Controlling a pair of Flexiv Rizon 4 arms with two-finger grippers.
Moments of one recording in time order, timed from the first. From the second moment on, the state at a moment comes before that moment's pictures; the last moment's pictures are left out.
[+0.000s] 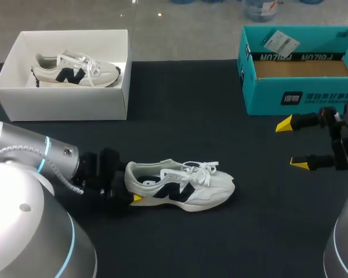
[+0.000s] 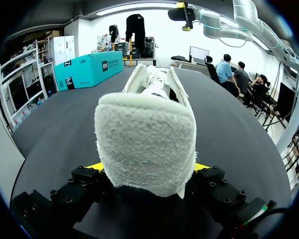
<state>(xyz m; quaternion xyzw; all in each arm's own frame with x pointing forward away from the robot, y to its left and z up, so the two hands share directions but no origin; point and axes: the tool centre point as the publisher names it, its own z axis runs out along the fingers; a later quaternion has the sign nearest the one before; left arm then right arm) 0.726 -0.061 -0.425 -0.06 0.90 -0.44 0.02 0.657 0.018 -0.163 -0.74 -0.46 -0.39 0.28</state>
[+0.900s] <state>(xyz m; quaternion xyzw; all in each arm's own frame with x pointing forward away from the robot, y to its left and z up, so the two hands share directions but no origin) 0.725 -0.061 -0.425 -0.06 0.90 -0.44 0.02 0.700 0.113 -0.143 -0.76 -0.54 -0.27 0.21</state>
